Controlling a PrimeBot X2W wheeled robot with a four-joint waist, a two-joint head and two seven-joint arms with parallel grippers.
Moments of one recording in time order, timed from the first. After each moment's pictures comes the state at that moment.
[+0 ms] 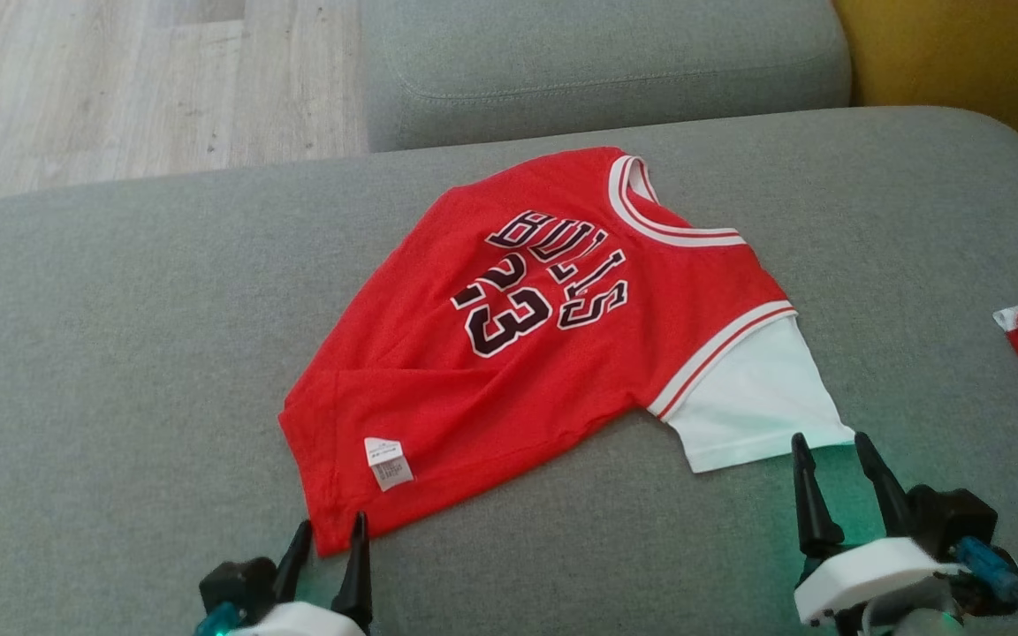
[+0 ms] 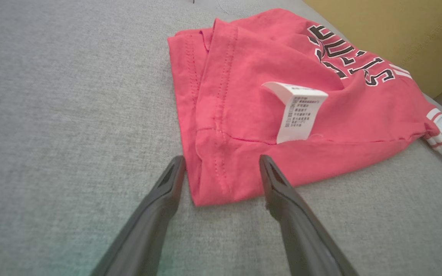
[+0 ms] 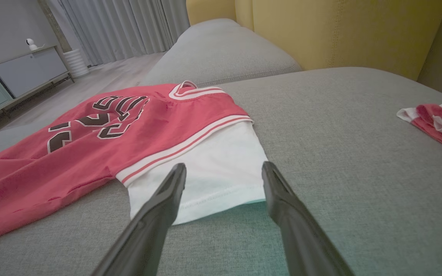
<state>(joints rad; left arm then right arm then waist) -0.11 0.05 -0.32 0.75 -0.51 -0.09 -0.25 -0.02 -0.05 0.02 0.49 0.16 0.13 -0.26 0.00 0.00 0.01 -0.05</state>
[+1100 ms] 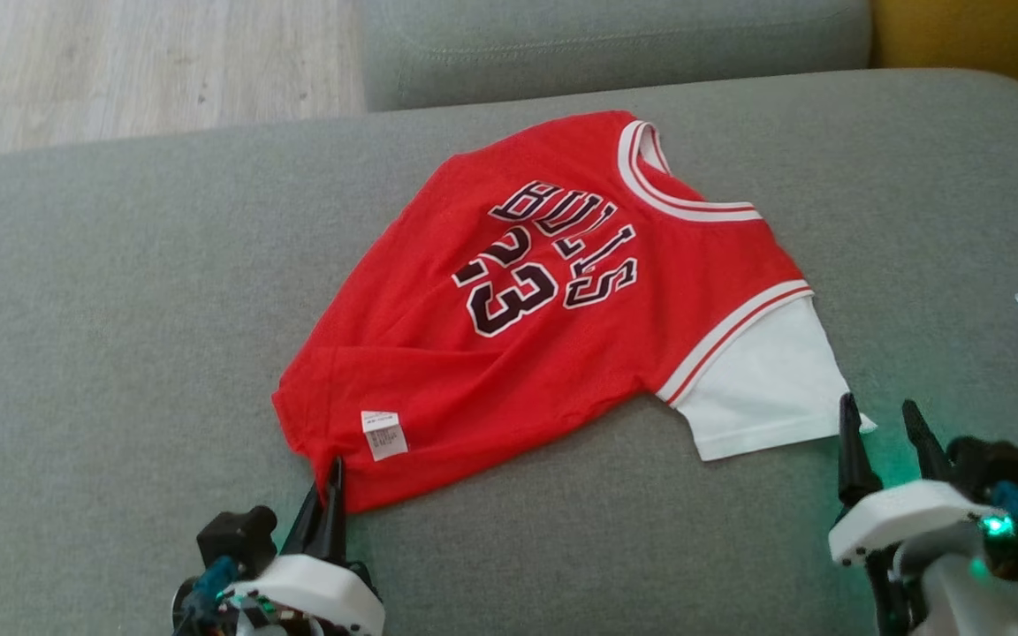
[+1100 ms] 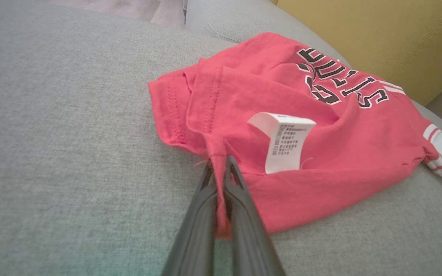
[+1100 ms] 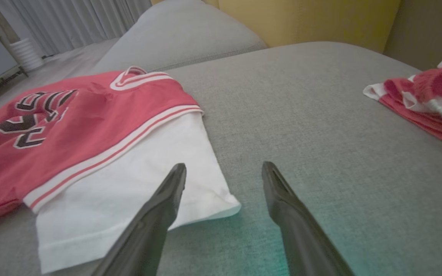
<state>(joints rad) -0.17 0.05 -0.29 0.68 -0.44 -0.09 -0.25 -0.18 -0.06 -0.10 0.68 0.15 0.13 -0.26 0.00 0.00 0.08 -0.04</state>
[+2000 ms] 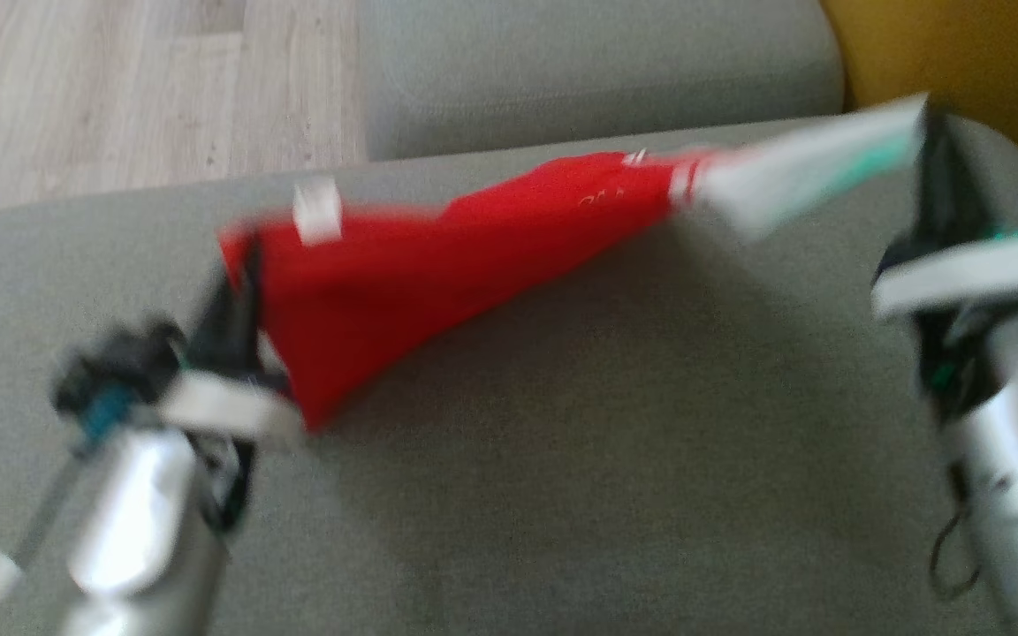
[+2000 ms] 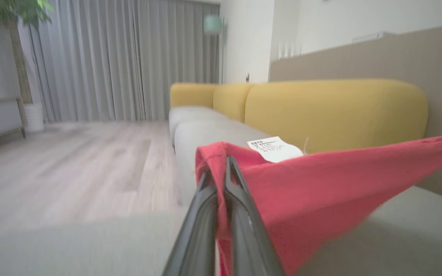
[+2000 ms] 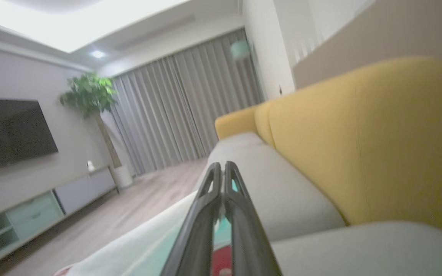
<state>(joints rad) -0.38 0.16 -0.22 0.48 -0.29 -0.12 -0.25 -0.51 -0.21 0.13 0.52 0.53 0.13 -0.25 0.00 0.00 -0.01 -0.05</state>
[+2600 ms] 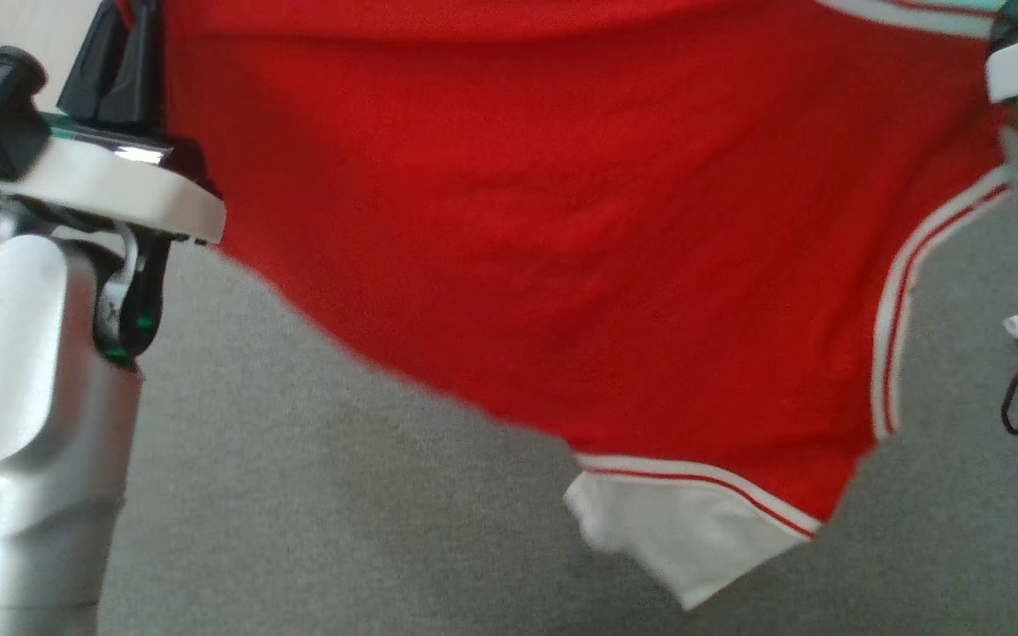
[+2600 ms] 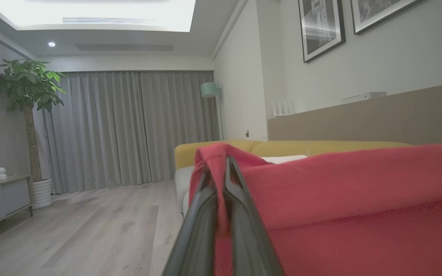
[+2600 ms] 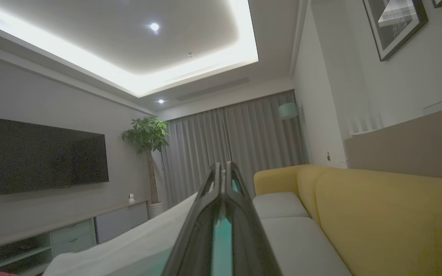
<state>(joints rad) -0.69 0.29 -0.22 0.22 -0.38 -0.10 0.03 -0.82 -0.33 0.16 0.30 0.63 0.13 -0.03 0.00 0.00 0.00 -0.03</state>
